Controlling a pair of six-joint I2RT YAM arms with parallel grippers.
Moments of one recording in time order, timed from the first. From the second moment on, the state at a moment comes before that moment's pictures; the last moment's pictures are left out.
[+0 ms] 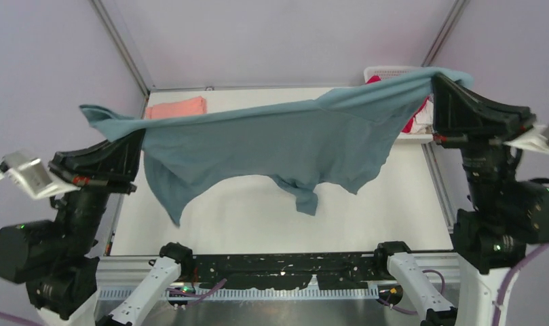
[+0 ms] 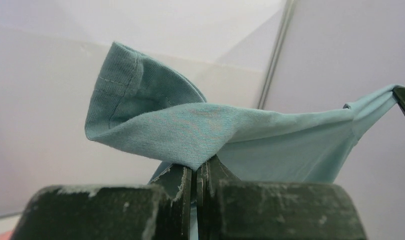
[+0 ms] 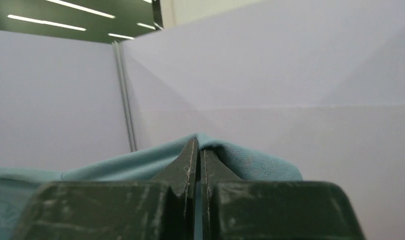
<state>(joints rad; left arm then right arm) -0.32 0.62 1.52 -0.42 0.09 -0.29 0.07 0.75 1.46 -0.01 -0.24 0.39</state>
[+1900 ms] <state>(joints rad) -0.22 1.56 1.22 -0.61 -0.03 -0.48 0.31 1.40 1.19 -0.12 0.00 0.26</state>
